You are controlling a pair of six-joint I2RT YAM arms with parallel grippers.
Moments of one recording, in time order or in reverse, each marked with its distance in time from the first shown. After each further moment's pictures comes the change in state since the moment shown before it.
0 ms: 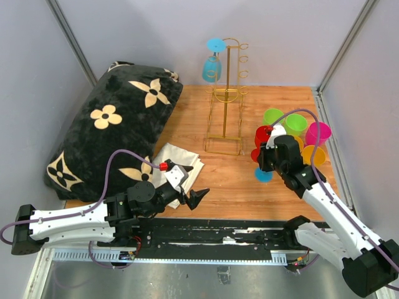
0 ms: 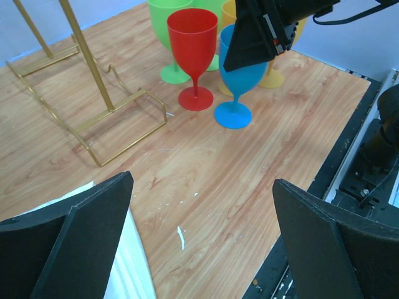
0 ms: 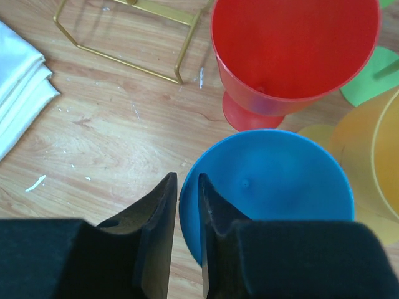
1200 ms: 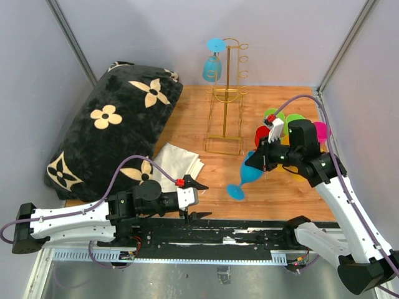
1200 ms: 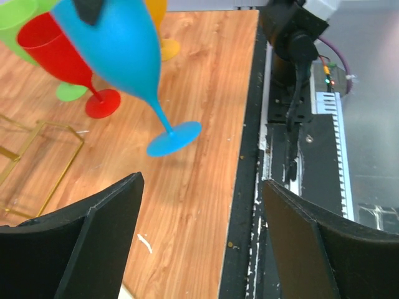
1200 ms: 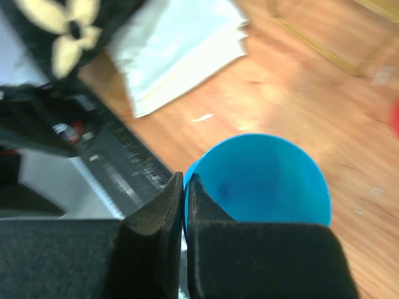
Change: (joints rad) left arm 0.000 0.040 0.040 -0.119 0.457 0.199; right arm -0.069 0.053 0.357 -0.368 -0.705 0.022
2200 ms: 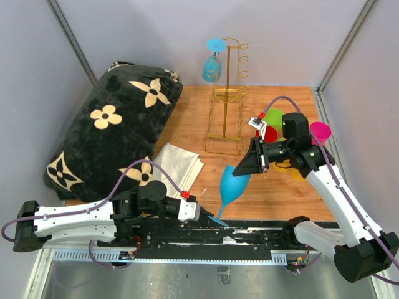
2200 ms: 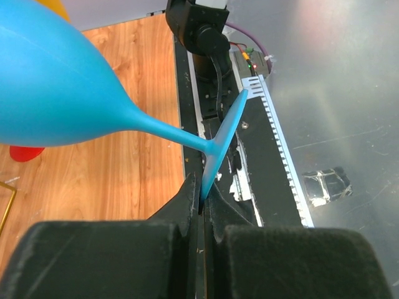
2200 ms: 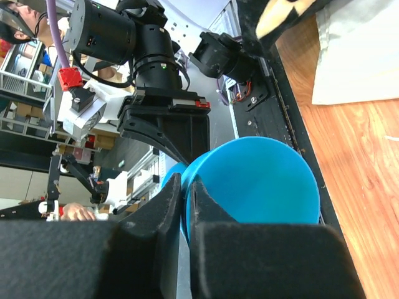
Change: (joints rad) left arm -0.002 0.041 0.000 0.008 0.270 0.068; right arm -0.018 0.100 -0.041 0.185 -0.655 0.154
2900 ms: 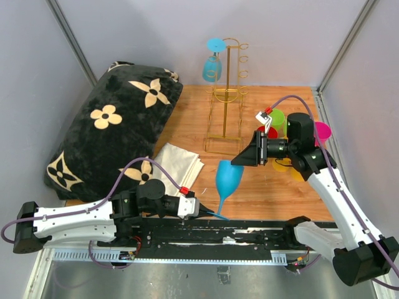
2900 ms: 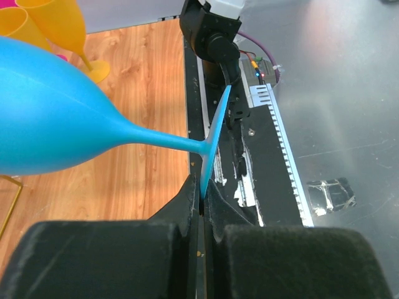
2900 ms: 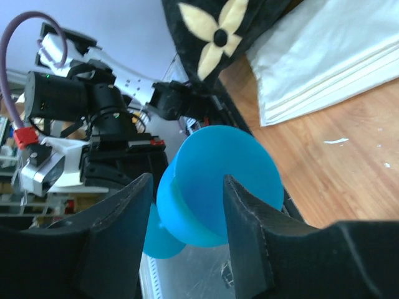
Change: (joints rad) left arm 0.011 -0.004 0.000 0.016 -0.002 -0.037; right arm -0.045 -0.034 -0.041 0.130 0.241 0.166
